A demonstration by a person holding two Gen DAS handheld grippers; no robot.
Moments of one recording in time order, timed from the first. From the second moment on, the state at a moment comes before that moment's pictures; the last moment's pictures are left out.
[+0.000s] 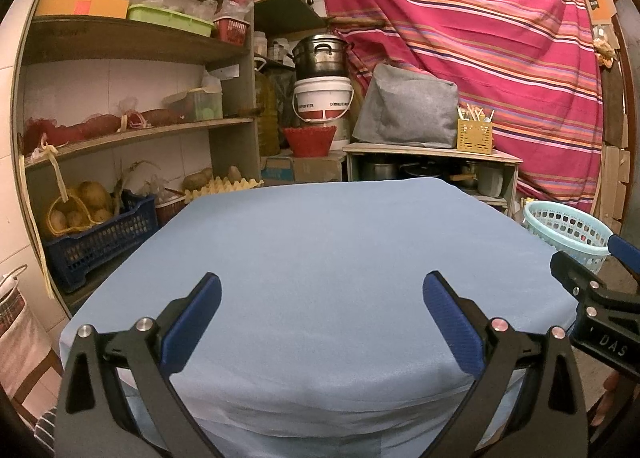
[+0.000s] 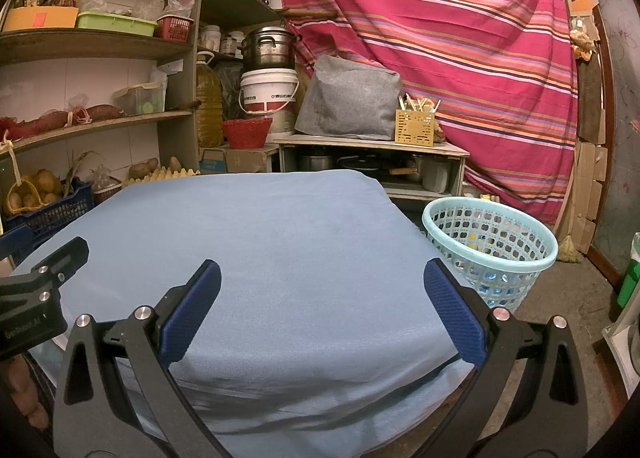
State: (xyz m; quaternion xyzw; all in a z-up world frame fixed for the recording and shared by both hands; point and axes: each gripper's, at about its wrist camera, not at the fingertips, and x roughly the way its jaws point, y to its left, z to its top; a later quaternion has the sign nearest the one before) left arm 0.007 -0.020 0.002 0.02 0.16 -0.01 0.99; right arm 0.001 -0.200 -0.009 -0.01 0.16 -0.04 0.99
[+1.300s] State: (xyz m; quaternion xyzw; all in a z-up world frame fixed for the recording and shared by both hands) left arm 0.008 -0.018 0.001 0.02 0.16 -0.01 0.99; right arm 0.001 -0.200 -0.009 -0.01 0.16 -0.04 0.99
